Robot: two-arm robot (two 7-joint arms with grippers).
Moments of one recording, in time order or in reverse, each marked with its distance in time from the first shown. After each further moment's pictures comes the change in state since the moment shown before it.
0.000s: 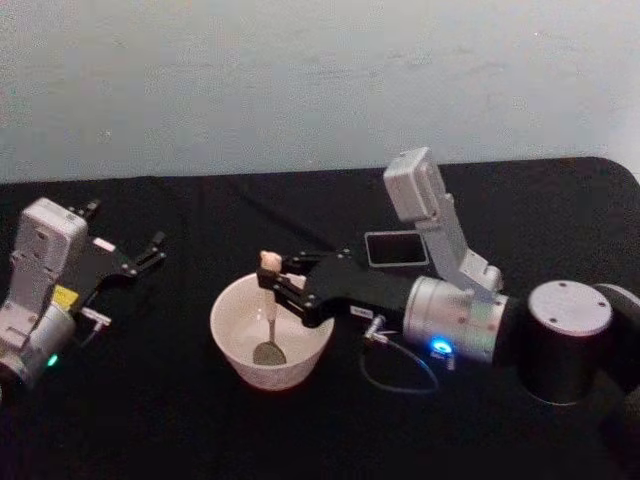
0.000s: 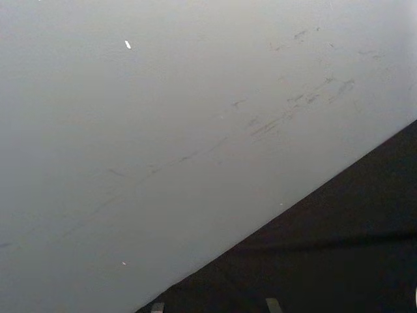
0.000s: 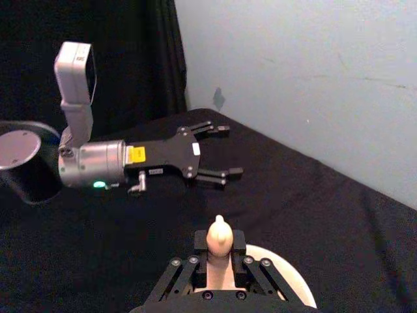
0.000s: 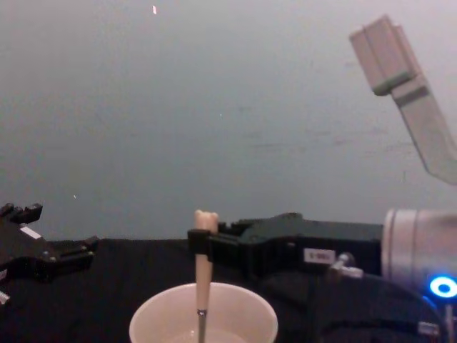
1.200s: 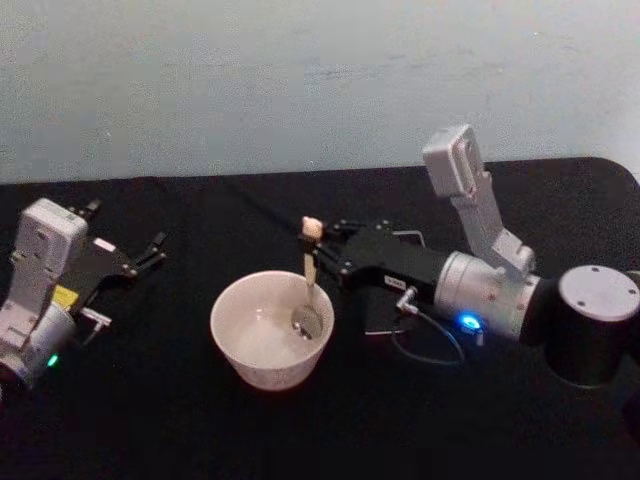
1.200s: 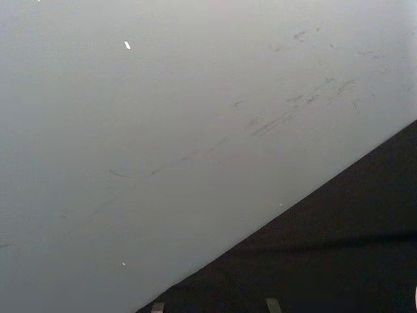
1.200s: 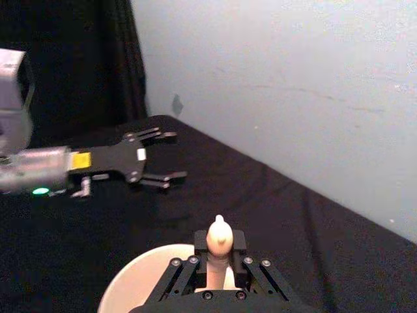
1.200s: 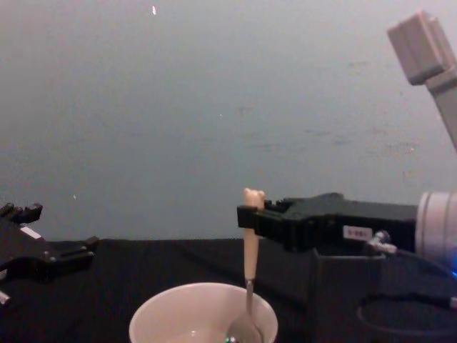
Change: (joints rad) left arm 0.000 0.000 0.000 0.000 0.000 0.000 0.000; right arm 0.008 -0.006 0.073 0.046 -0.037 -0.033 -0.028
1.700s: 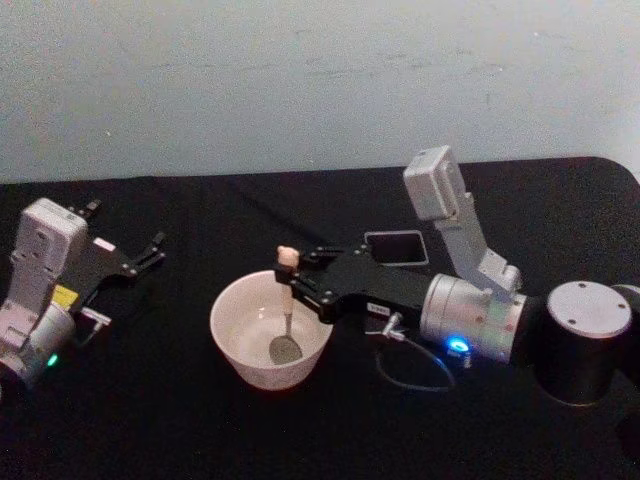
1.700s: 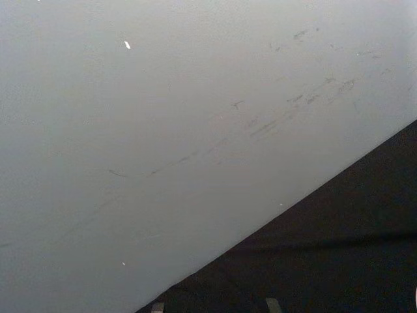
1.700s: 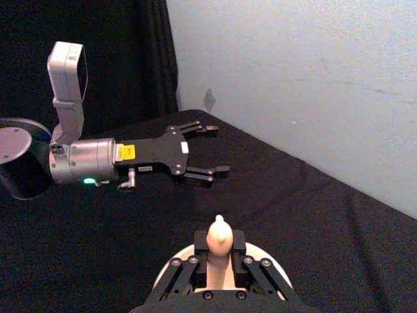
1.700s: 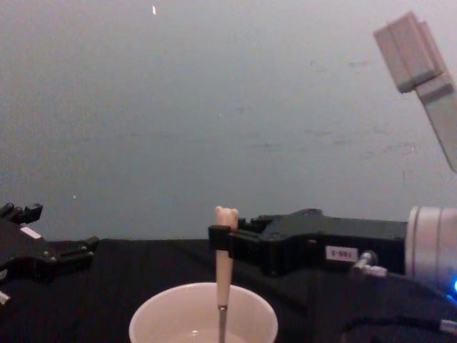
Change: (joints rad) left arm 0.000 0.000 0.000 0.000 0.000 0.000 0.000; right arm -0.027 0.025 -0.040 -0.060 0.023 0.018 0.030
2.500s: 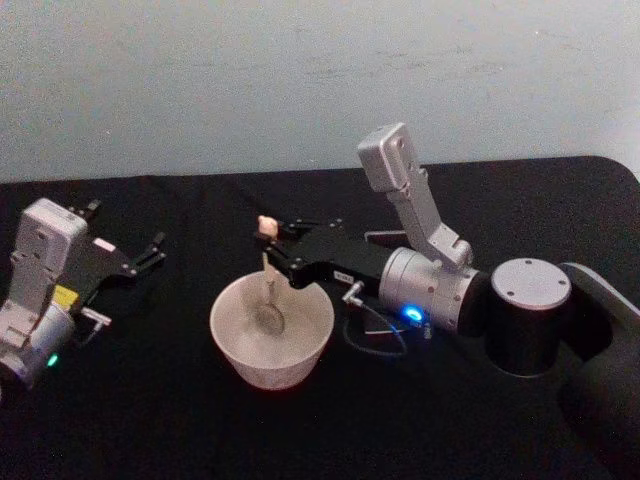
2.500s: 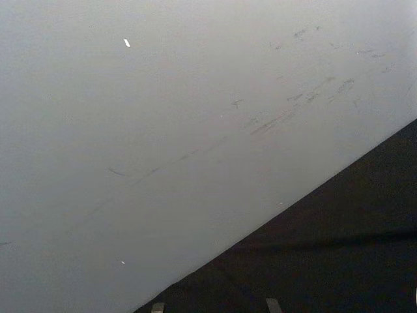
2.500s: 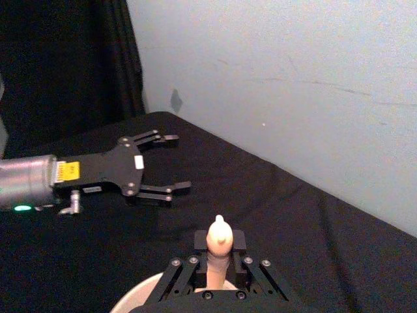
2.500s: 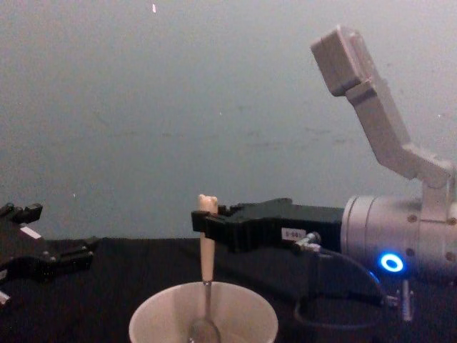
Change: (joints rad) left arm 0.000 0.000 0.000 0.000 0.000 0.000 0.000; right arm 0.098 -0.134 -0.023 0.161 -0.063 0.000 -0.088
